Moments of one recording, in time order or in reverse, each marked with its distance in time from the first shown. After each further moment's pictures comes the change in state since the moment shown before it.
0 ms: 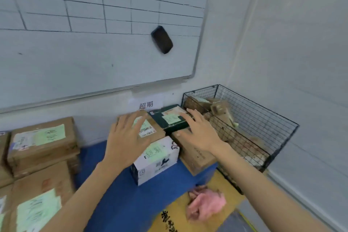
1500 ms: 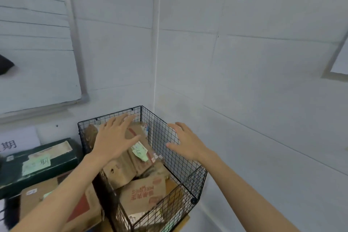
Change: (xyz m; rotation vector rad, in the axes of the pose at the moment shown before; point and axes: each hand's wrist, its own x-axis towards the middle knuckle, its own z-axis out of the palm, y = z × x) left_hand 0.266 0.391 0.161 -0.005 -0.148 -0.019; right_hand -0.016 0.460 -0.123 0.174 -0.023 0.094
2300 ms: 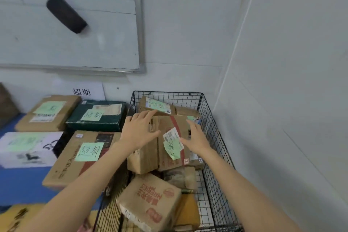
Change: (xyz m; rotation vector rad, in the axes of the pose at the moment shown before) left_hand 0.053 -0.013 0.102 0.092 -0.064 -0.533; right_hand 0.201 0.070 0.127 0.263 -0.345 -0.171
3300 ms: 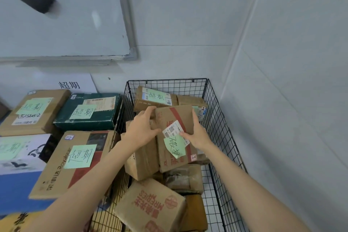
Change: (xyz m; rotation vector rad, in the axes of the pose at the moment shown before) left_hand 0.046 -0.007 0.049 -0.386 -0.099 -0.108; right_hand 0.055 0.033 0.032 0.341 -0.086 0.114
